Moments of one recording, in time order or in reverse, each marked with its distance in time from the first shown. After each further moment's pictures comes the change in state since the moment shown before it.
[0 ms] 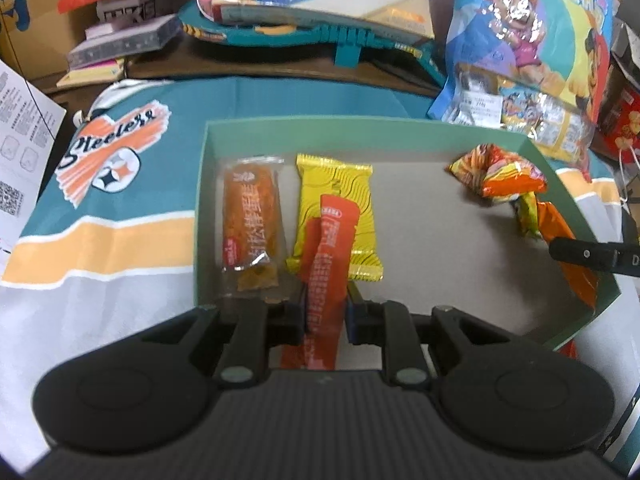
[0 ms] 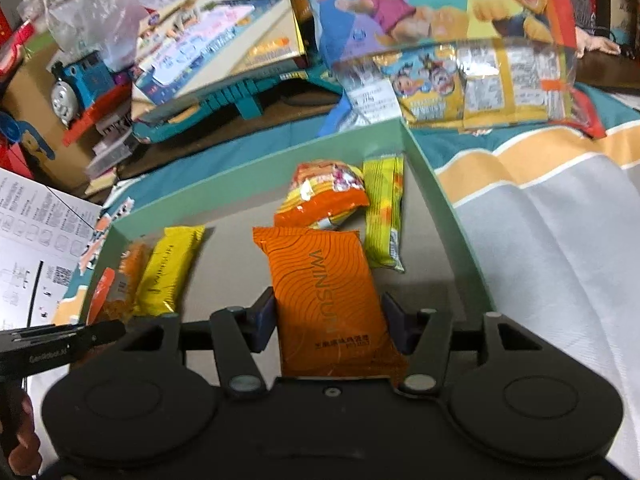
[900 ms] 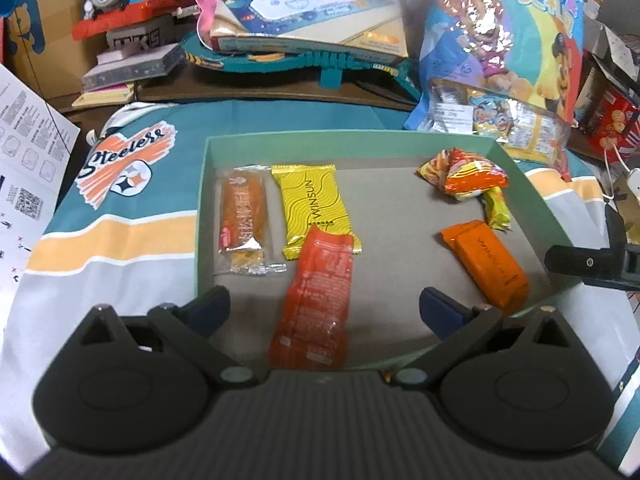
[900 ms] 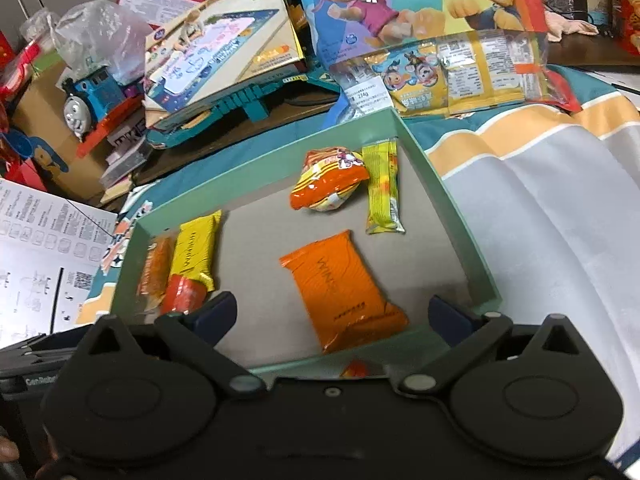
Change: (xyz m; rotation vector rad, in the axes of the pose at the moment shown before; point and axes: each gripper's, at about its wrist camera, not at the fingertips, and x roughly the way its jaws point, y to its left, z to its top) left arm -0.059 -0.025 -0.028 0.021 -0.084 0.012; right arm -0.064 -0.002 -0.032 0.061 -0.025 0.037
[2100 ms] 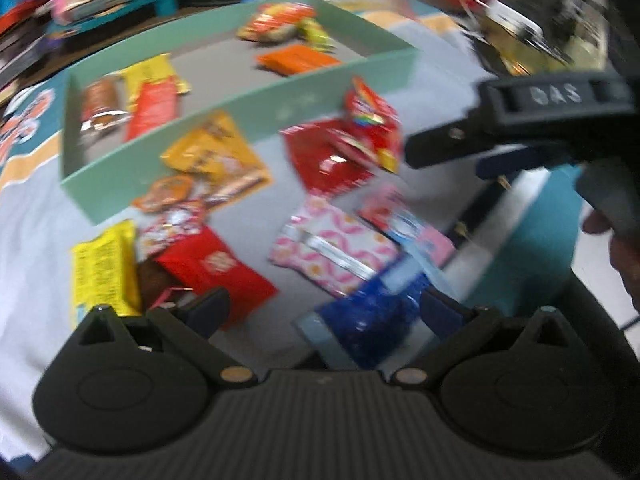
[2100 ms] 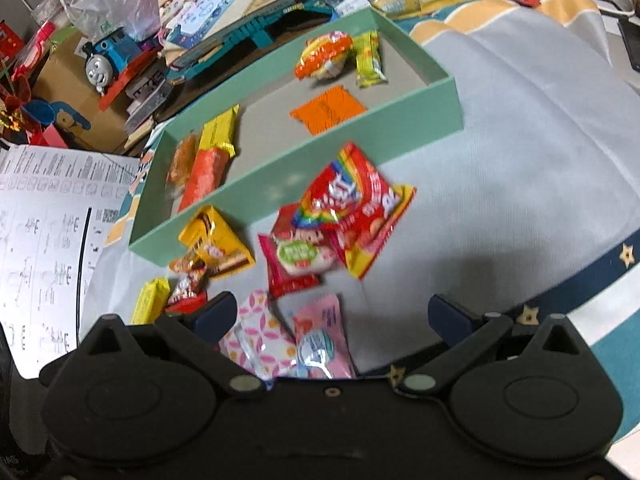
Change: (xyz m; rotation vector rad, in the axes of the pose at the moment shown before) left arm -0.055 -0.067 -0.151 0.379 0.185 -0.241; right arm -0.052 -0.019 -0.122 0.072 0.157 0.065
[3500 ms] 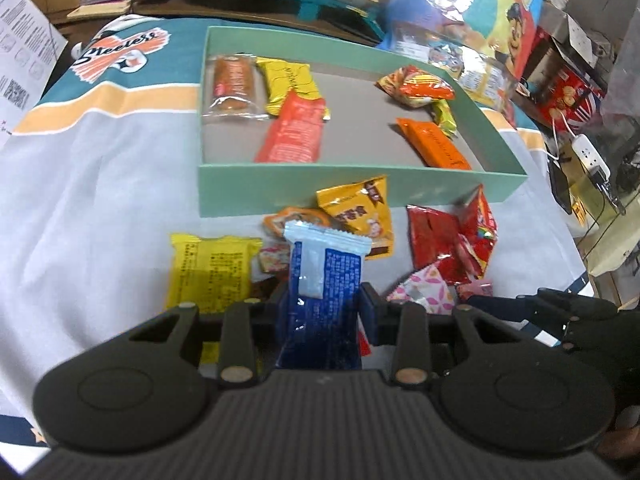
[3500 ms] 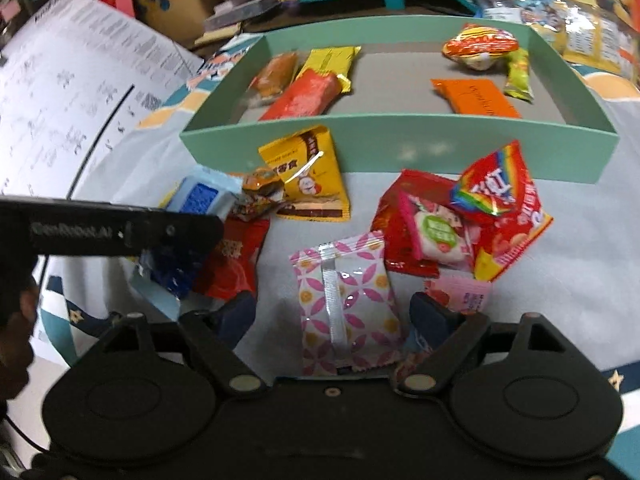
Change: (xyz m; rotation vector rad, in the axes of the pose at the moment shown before) left arm -0.009 0.102 0.004 -0.442 -0.115 0.034; right arm 0.059 0.094 -0.041 -0.460 0.045 -0.039
